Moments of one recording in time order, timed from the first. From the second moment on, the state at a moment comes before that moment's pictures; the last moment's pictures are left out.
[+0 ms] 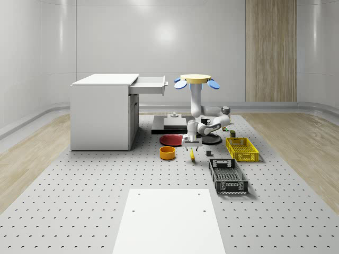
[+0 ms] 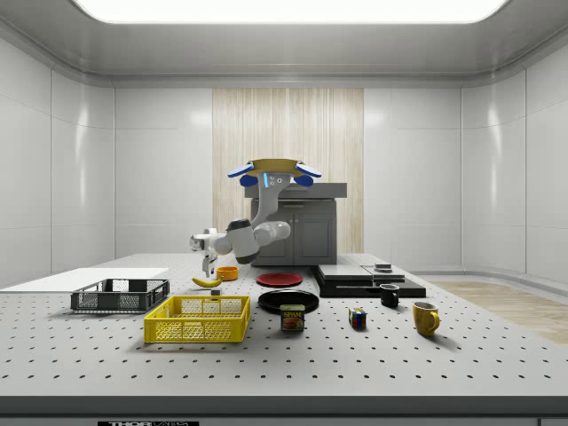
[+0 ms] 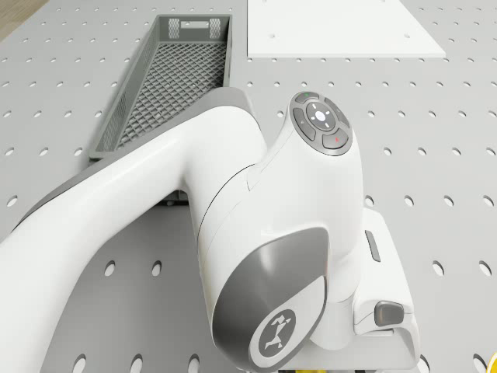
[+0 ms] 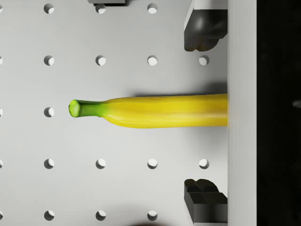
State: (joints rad) arm 1.63 -1.53 -1.36 -2.64 1.77 1.64 -0.35
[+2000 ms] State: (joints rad) arm 1.73 -1.53 -1.24 -2.50 1.86 1.74 -0.34
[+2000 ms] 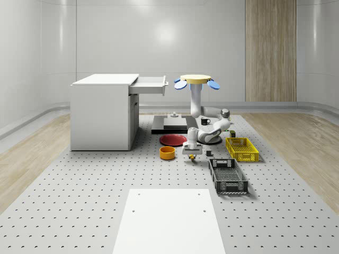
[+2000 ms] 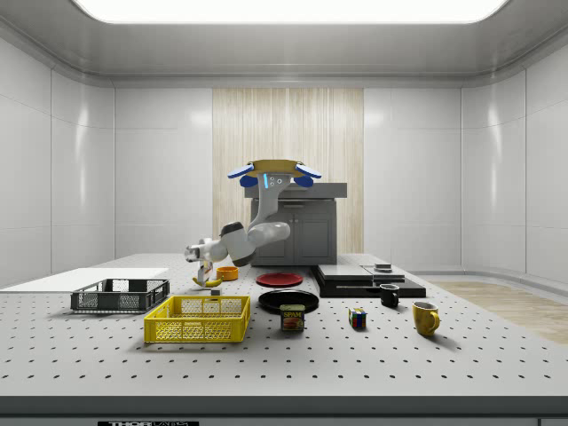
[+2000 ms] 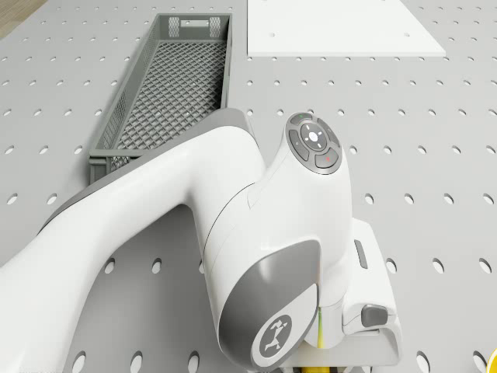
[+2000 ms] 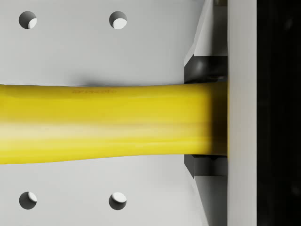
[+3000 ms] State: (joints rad) arm 1.70 -1.58 -1.40 -2.55 1.70 1.68 -0.36
